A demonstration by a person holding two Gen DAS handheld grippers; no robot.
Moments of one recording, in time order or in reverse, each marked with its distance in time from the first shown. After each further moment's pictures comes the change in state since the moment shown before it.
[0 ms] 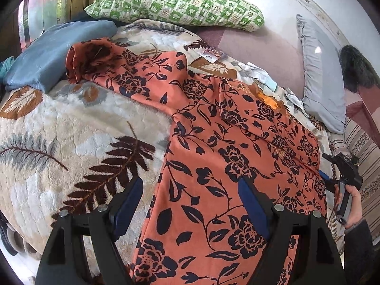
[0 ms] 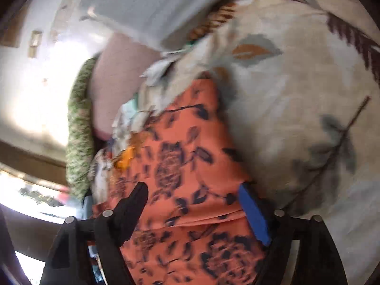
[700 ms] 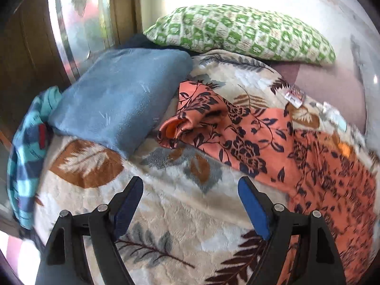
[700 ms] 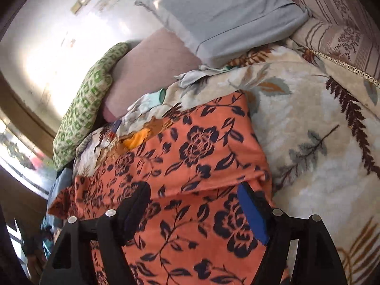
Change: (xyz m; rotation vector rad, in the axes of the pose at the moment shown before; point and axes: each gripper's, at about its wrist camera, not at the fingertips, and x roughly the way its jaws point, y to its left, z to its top) left arm 0.008 0.138 0.108 -0.102 -0.105 0.284; right arm -0.048 0.074 -0.098 -0.436 -0.154 -0.122
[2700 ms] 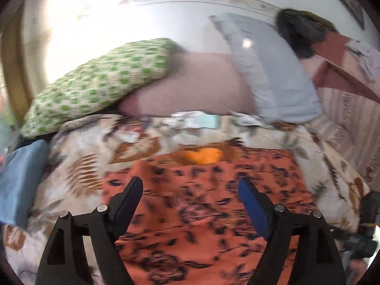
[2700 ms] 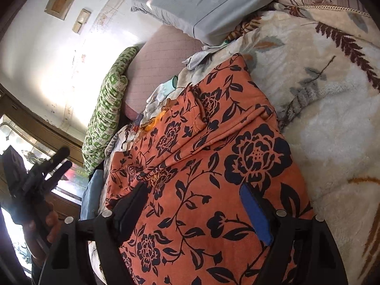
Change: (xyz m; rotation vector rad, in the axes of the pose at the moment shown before) left arm -0.082 -0.301 -0.048 0.487 -0.214 -0.247; right arm -0.005 -0.036 -0.046 0.189 0.021 0.213
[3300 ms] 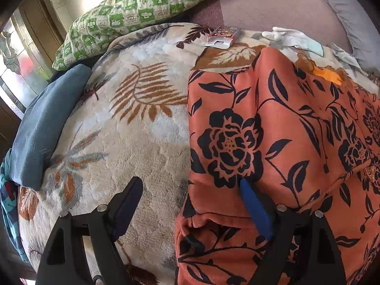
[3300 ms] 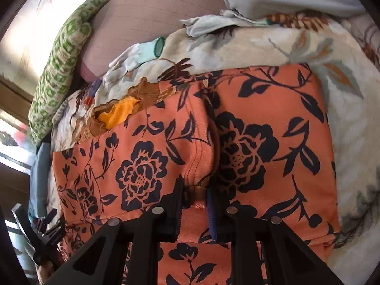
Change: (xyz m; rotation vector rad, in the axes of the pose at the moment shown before) left arm 0.127 0.100 -0.084 -0.049 0.333 0.267; right arm 0.151 0.047 0.098 -0.233 0.287 -0.328
